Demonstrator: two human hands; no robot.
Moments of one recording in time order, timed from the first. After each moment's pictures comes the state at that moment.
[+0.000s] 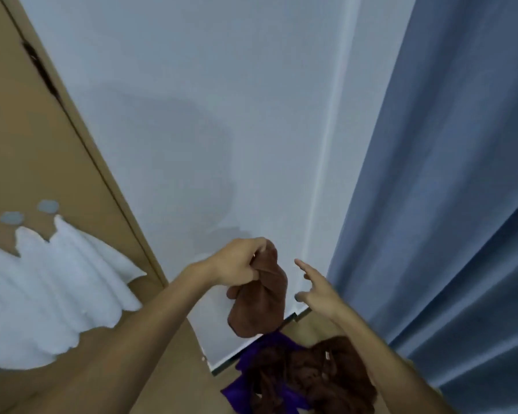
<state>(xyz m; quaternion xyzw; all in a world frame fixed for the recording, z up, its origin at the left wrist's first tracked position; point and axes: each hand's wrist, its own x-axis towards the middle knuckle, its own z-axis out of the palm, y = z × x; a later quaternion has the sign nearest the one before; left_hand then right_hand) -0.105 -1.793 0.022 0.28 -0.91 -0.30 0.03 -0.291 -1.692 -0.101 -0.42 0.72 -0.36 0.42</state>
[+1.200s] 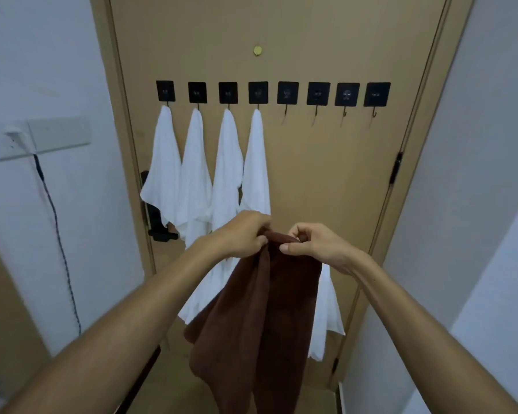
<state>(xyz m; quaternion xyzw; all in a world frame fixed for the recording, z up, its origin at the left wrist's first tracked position) 0.448 -1.771 0.199 0.61 -0.77 -0.05 0.19 0.265 -1.833 0.174 -0.78 0.34 -0.25 0.46</state>
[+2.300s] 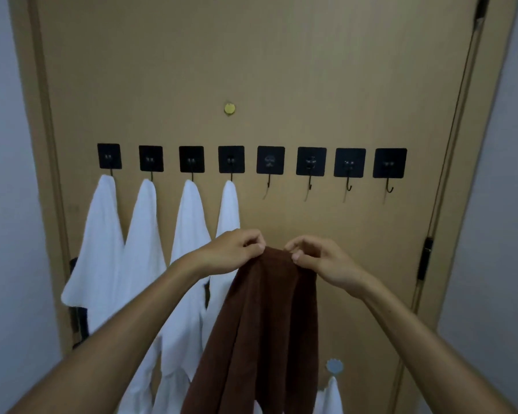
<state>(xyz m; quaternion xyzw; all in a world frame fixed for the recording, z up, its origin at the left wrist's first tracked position) 0.506 -2.044 0.276 0.54 -0.76 -0.17 0.32 0.295 -2.094 0.259 -0.83 0.30 -0.35 0.33</state>
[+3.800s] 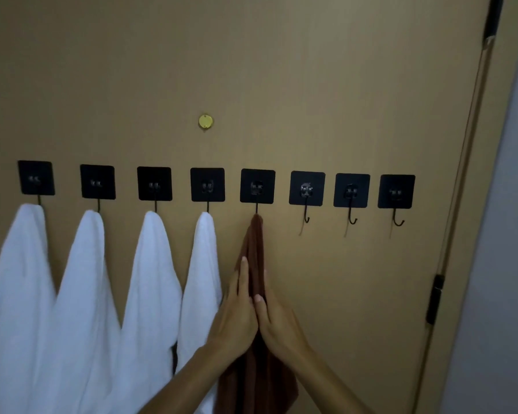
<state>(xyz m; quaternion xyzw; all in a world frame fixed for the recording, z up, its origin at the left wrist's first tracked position) 0.488 -2.167 0.195 0.50 -0.71 -0.09 0.50 0.385 -2.194 0.183 -0.79 0.37 -0.46 0.16</state>
